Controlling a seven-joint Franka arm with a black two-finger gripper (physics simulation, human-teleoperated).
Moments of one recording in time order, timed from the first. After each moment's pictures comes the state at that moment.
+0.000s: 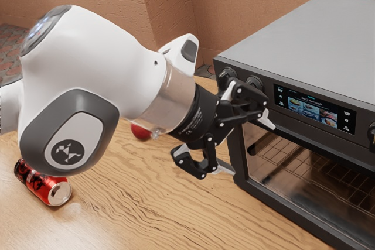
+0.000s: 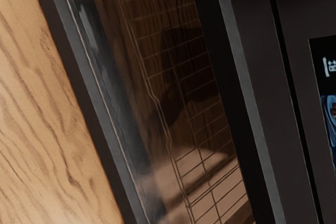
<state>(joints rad) -0.64 -0.37 0.16 -2.06 0.01 2.37 -1.49</state>
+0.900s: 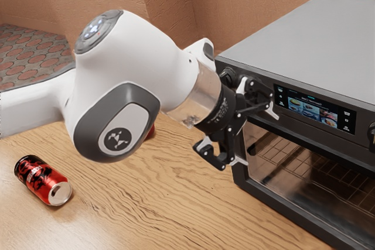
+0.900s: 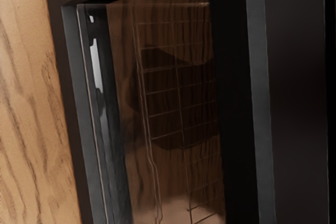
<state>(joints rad) -0.57 -0.22 0.16 -1.98 0.01 2.40 -1.63</state>
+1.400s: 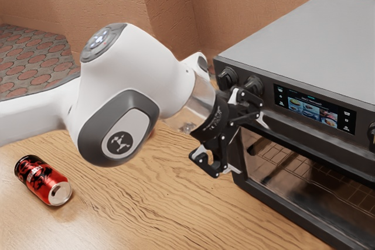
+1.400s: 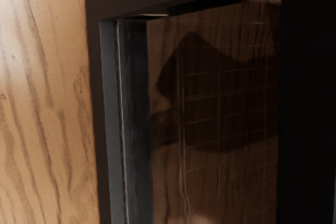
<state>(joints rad) -0.53 -0.22 0.17 -2.03 -0.04 2.40 -1.65</state>
